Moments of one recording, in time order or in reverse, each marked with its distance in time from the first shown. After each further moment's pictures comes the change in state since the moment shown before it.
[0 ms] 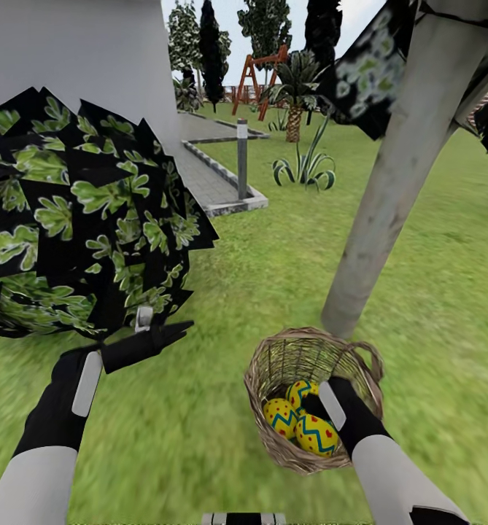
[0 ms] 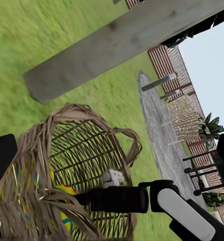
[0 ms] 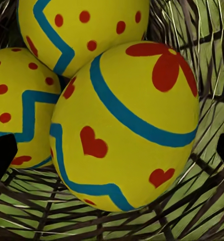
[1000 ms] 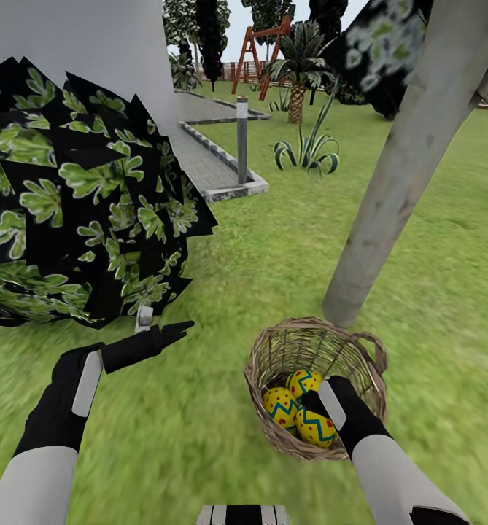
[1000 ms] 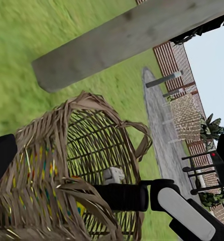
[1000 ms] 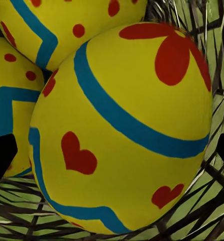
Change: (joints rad) left arm 0.000 0.000 -0.002 0.000 0.001 0.000 0.000; right arm 0.000 0.000 0.001 -0.005 0.004 -0.039 0.003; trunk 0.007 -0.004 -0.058
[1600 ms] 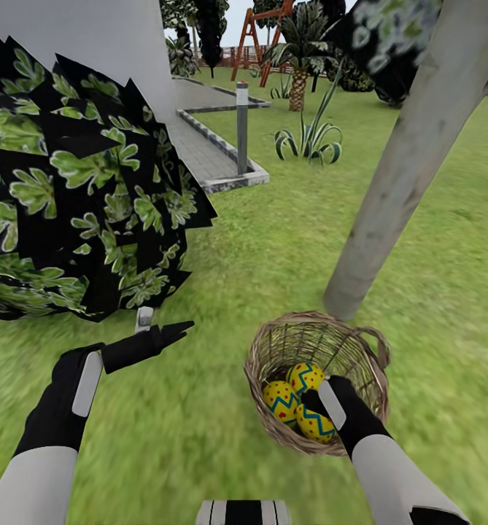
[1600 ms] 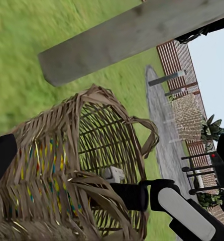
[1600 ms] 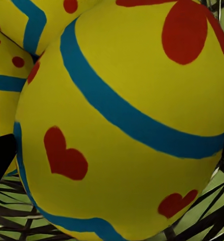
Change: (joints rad) left arm 0.000 0.000 0.001 0.001 0.000 0.000 0.000; right arm 0.000 0.000 0.000 0.002 -0.015 -0.011 0.003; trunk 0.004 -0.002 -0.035
